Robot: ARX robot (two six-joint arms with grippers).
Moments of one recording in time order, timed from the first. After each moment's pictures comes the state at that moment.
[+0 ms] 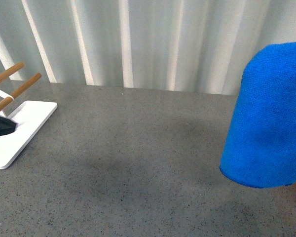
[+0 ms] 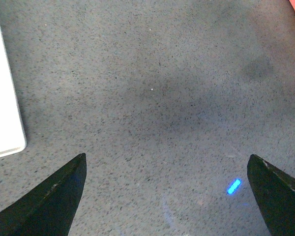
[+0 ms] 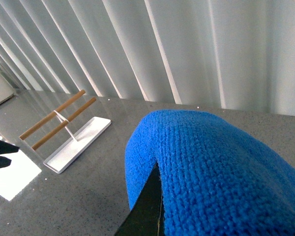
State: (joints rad) left arm 0.17 1.39 0.74 -0.22 0.55 0.33; right arm -0.04 1.30 0.33 0.87 -0.61 0.26
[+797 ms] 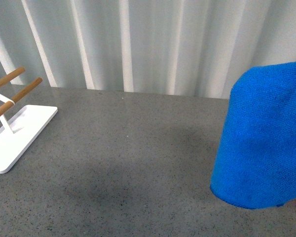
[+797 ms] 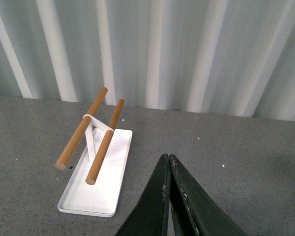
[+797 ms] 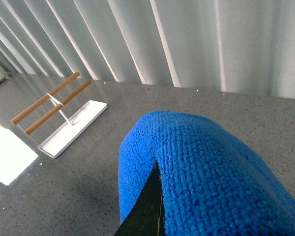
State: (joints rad) left arm 0.10 0.81 0.08 0.73 0.09 0.00; right arm 0.00 1.31 0.35 0.78 -0.58 0.20
